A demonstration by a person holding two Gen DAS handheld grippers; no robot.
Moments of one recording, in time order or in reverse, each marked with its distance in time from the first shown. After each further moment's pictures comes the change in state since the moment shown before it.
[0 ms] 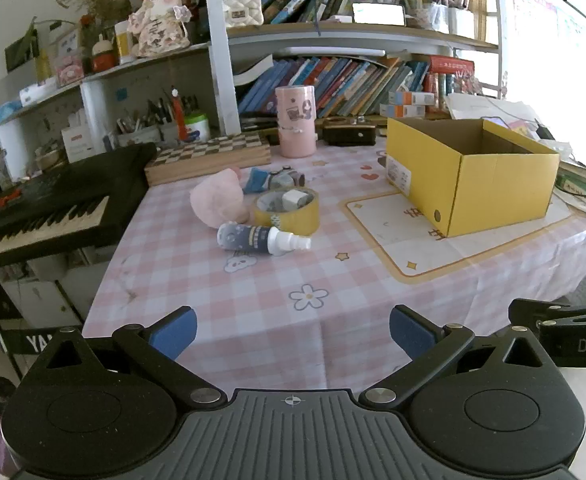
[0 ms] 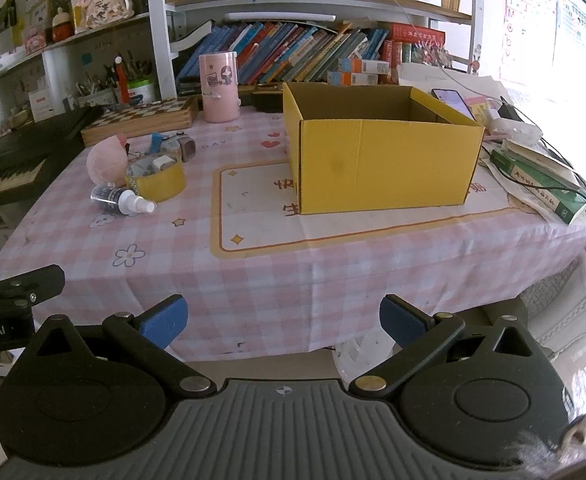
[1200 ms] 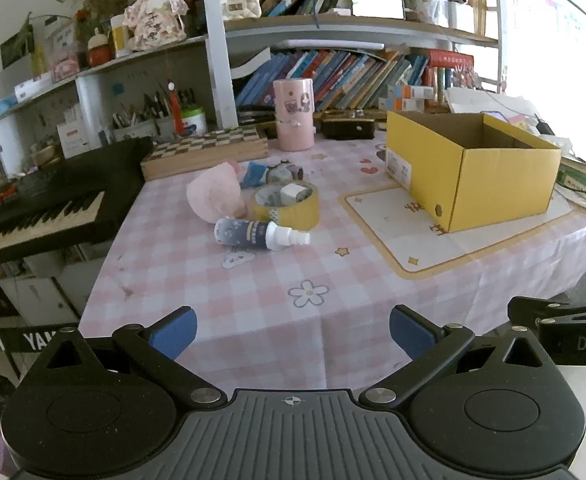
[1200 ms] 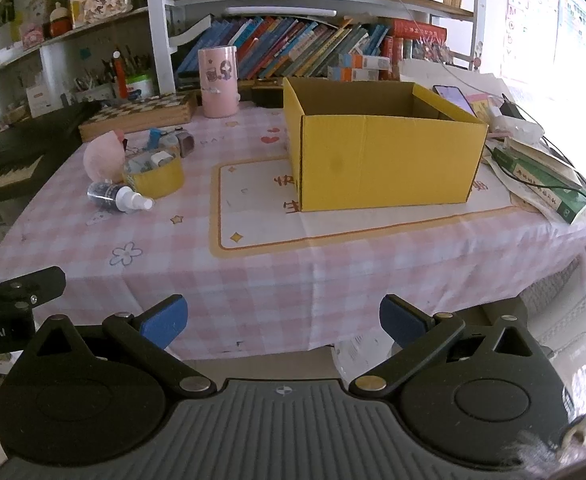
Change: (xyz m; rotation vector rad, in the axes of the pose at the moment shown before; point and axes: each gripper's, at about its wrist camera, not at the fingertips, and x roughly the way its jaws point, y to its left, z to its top) left arm 0.012 0.003 0.000 0.002 0.020 -0.009; right arm 0.010 0.001 0.003 -0.005 0.011 -0.008
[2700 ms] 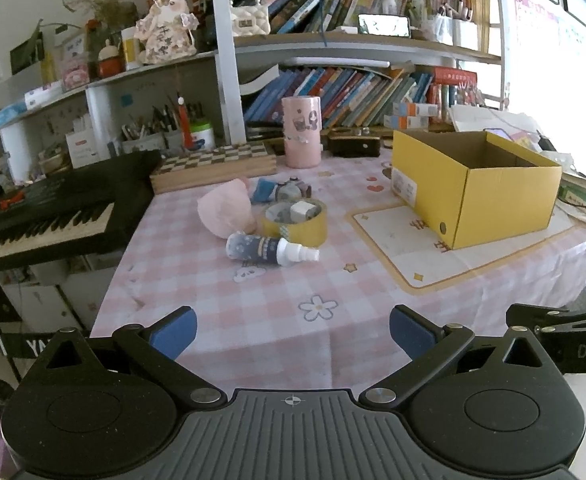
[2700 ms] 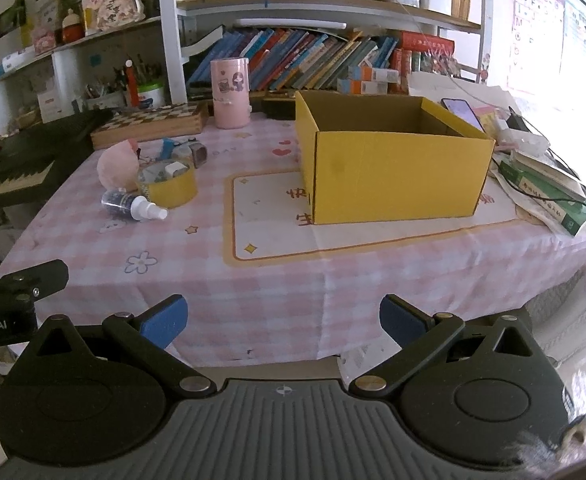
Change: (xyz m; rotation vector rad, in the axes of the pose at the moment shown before) left arm -0.014 0.011 0.005 -0.013 -0.044 0.006; right arm -0.011 0.010 0.003 -0.024 -0.030 0.015
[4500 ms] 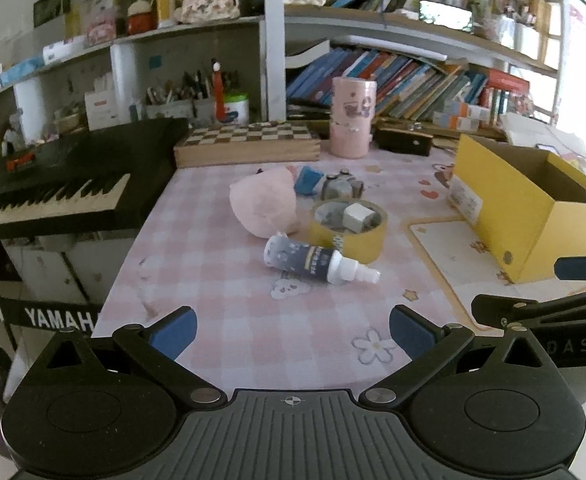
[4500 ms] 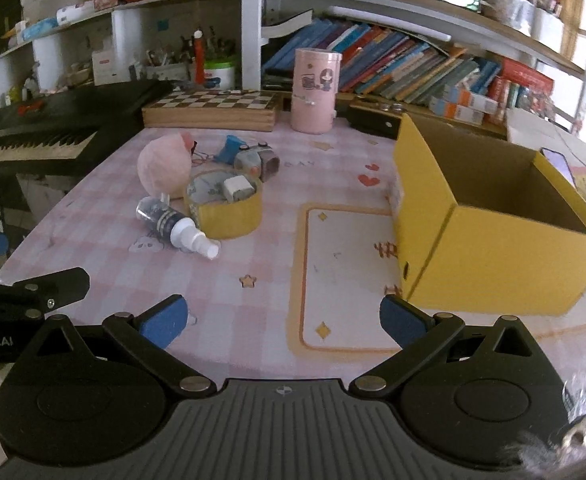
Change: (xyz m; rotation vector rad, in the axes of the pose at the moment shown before) left arm 0.072 0.048 0.026 -0.126 0.073 0.049; right arm 0.095 0.049 0.068 -0.198 0.042 0.155
